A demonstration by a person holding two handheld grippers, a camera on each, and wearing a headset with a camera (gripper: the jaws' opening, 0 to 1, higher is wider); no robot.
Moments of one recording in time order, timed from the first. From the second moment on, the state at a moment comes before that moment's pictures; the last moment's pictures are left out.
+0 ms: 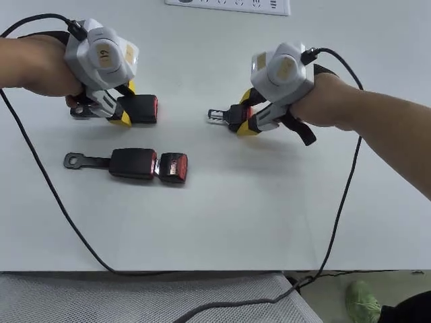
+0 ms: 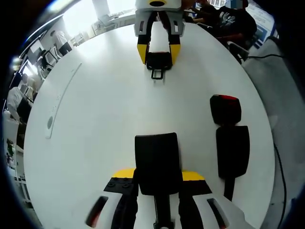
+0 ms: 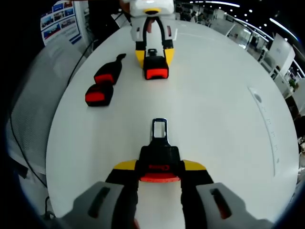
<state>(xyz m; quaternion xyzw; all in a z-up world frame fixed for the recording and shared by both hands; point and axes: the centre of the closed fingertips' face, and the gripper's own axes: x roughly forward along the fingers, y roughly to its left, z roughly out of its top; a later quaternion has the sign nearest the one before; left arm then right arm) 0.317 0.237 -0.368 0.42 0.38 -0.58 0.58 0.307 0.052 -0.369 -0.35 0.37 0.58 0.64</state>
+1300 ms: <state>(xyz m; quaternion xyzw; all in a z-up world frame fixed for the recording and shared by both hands) 0.319 0.238 -0.372 0.42 0.39 -0.58 0.57 0.306 0.154 -0.358 -0.35 0.32 0.60 0.65</state>
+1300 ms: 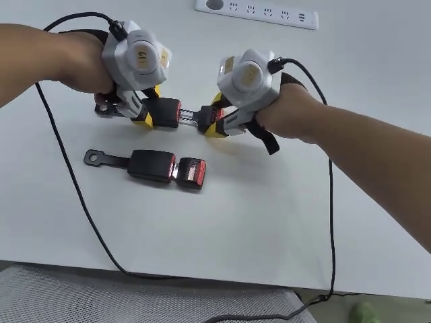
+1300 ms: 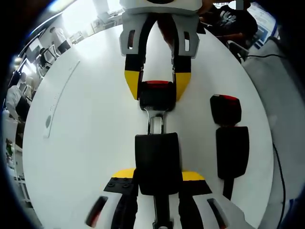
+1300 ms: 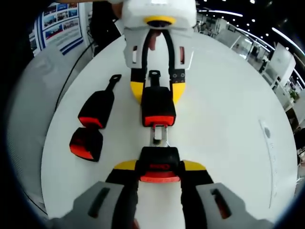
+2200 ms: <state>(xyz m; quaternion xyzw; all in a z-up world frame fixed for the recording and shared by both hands) 0.318 0.237 -0.372 0.41 0.38 -0.59 0.58 0.314 0.172 -0.364 -0.33 0.31 0.61 0.65</state>
